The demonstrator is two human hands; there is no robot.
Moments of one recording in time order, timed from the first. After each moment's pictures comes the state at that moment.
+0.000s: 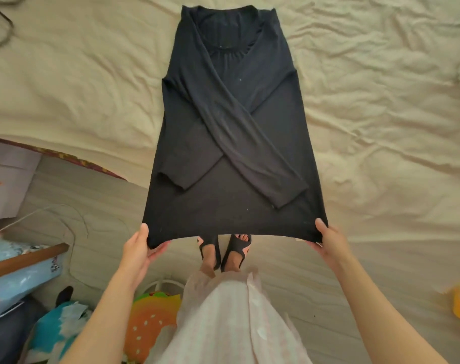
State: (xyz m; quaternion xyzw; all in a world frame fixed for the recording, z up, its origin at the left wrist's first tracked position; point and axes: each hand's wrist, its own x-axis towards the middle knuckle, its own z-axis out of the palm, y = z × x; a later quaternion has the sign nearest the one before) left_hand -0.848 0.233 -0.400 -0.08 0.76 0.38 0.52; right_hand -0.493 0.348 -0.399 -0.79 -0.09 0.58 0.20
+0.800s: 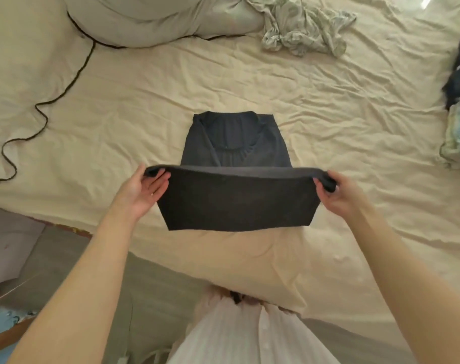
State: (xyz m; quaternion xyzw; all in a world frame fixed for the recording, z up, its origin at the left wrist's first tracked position) left_hand -0.929 0.524 -0.294 -0.07 0.61 0.54 0.58; right_hand -0.560 0.620 -0.300 -0.62 0.02 0.69 0.38
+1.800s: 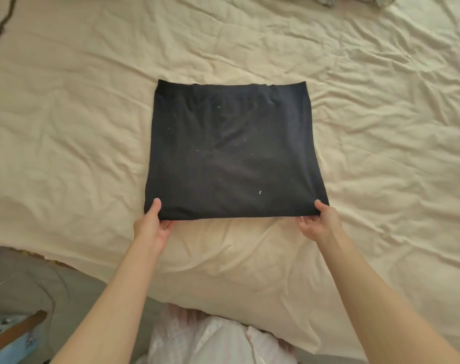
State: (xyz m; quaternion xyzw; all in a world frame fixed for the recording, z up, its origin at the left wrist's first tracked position) left_hand -0.905 0.551 -0.465 -0.24 0.67 0.49 0.50; right_hand -0.601 0.642 -0.463 -0.68 0.20 0.61 0.36
